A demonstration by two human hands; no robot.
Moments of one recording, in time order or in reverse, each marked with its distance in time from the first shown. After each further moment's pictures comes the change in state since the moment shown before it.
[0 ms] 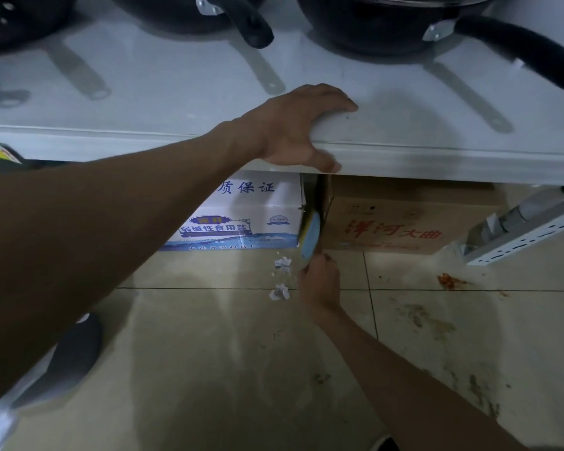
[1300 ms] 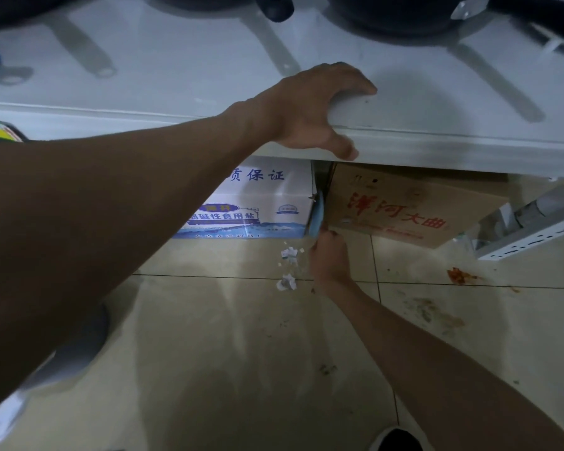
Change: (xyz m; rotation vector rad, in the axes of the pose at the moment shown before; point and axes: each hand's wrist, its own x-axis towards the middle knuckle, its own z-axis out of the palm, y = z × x) left_hand 0.000 -0.002 0.000 -0.072 0.017 -0.028; right_hand 0.031 0.000 0.005 -0.098 -0.034 -0.100
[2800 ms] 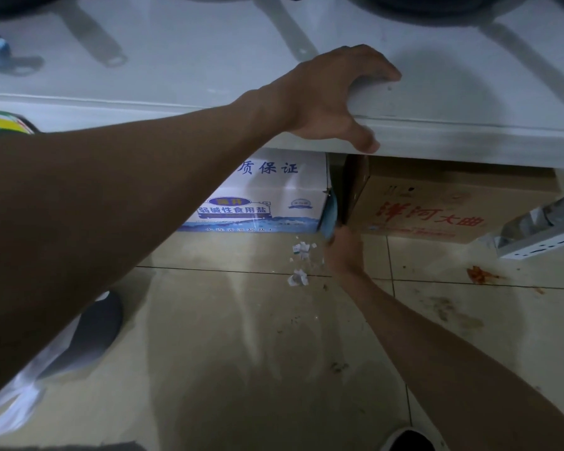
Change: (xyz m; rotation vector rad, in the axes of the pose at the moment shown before) left_hand 0.003 -0.005 0.002 -0.029 0.020 0.009; right_hand 0.014 0.011 0.018 0.148 0.000 0.109
